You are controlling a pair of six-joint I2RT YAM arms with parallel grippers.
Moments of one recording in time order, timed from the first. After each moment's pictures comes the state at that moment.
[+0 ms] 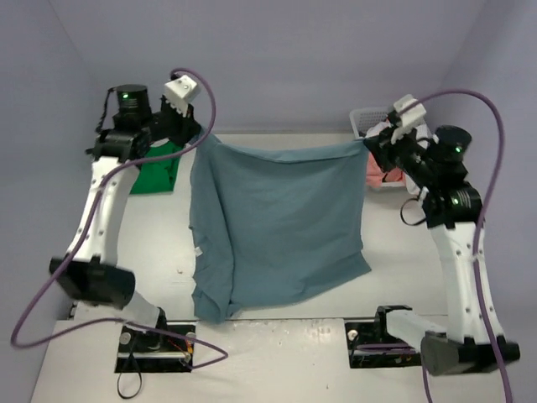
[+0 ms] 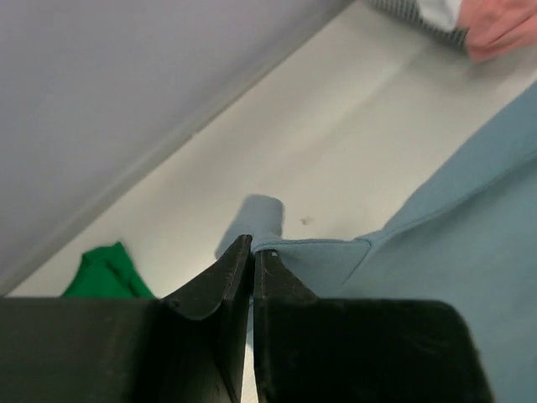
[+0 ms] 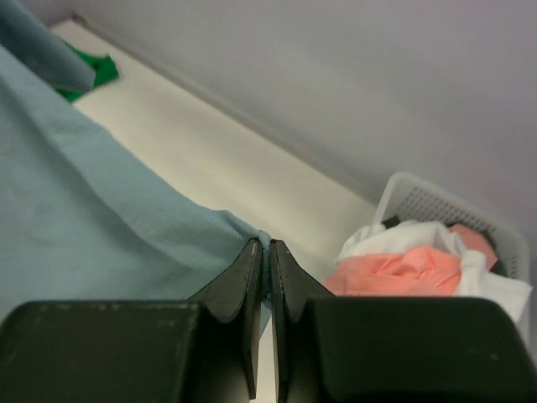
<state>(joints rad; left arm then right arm) -0.12 1.48 1.82 -0.70 0.57 0.33 0.03 1.06 1.40 -0.47 -0.51 -0.26</state>
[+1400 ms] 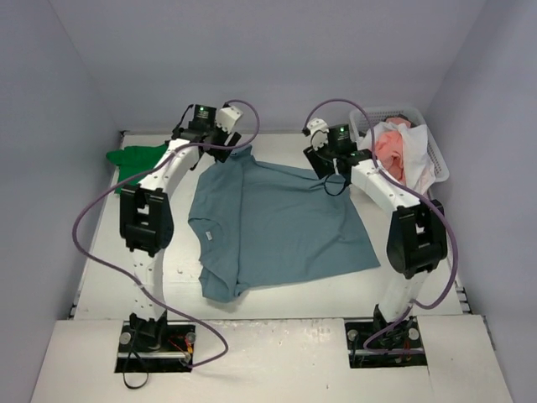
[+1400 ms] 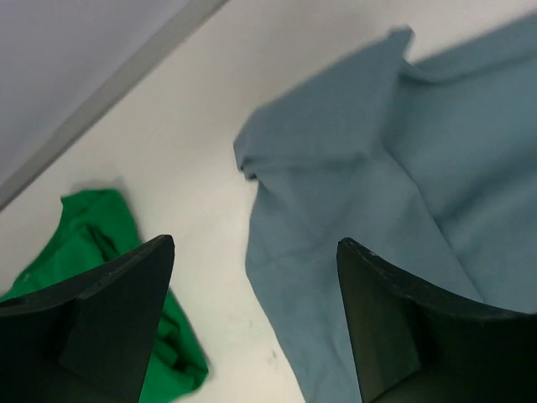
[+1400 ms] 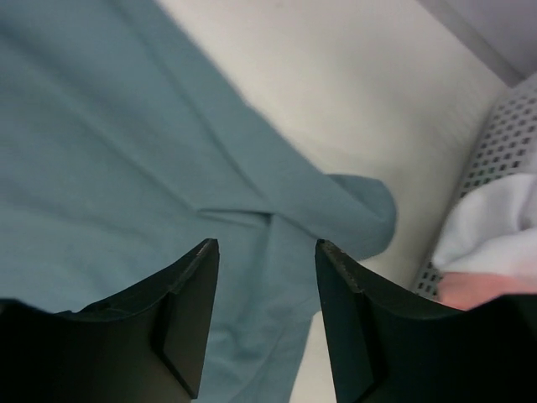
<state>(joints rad) -0.26 2.13 1.96 -0.52 0.04 0.41 0.30 1.83 1.44 -0.33 -0.01 -0.36</state>
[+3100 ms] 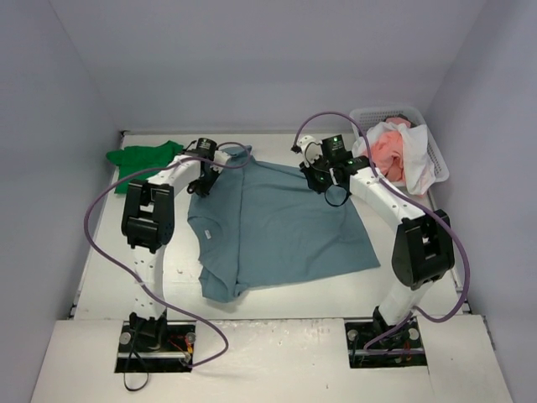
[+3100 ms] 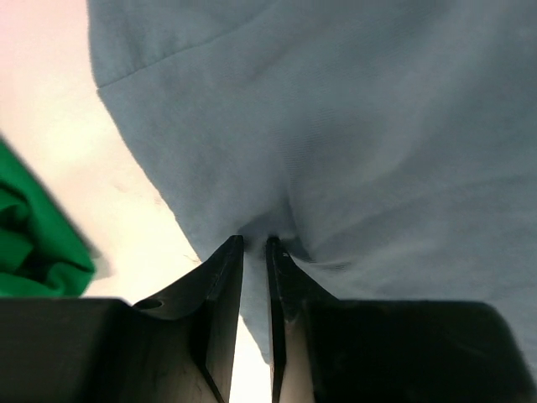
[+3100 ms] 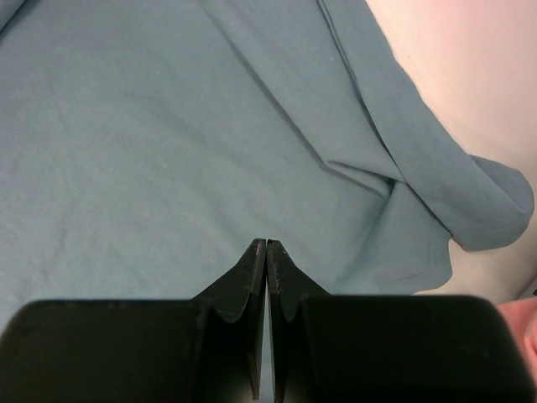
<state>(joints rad) -0.23 2.16 1.67 -0.70 -0.10 0.31 0.37 1.72 1.35 -0.49 -0.20 -0.35</state>
